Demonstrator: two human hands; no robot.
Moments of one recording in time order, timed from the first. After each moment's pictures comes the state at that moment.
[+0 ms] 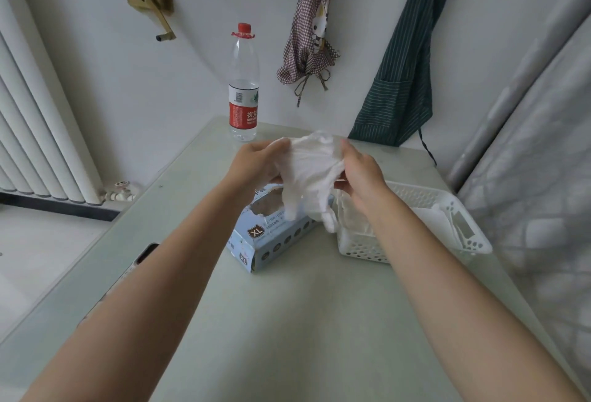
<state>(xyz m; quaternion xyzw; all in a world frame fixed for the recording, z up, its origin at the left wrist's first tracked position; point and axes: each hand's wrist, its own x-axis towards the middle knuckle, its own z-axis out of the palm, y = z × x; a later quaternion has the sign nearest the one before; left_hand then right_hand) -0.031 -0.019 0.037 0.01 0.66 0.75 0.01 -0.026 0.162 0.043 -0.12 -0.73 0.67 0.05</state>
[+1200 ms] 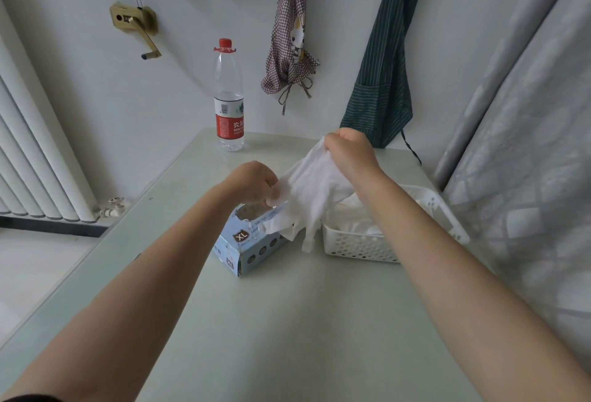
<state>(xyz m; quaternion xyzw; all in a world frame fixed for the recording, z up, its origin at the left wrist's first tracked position) -0.043 -0.008 0.031 0.14 0.95 0.26 0.04 0.001 0.175 0.091 -0.03 -0.84 0.53 0.14</state>
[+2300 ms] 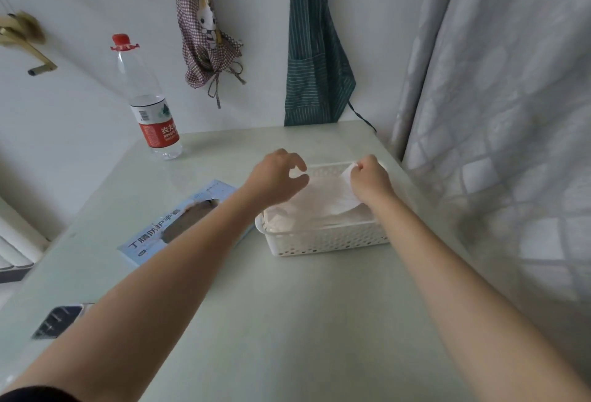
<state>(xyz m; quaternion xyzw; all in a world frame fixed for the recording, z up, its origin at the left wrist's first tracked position) -0.065 0.154 0.008 0.29 0.92 0.26 -0.06 -0.016 0.345 -0.010 -0.24 -0.88 0.39 0.13</state>
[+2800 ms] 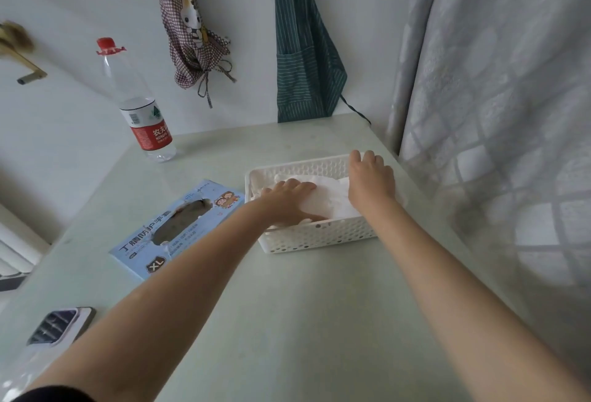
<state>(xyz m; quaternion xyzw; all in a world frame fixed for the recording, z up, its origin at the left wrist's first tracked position) -0.048 0.185 -0.023 0.30 0.95 0.03 0.13 -0.001 0.355 -0.023 -0.16 -0.97 0.00 0.16</state>
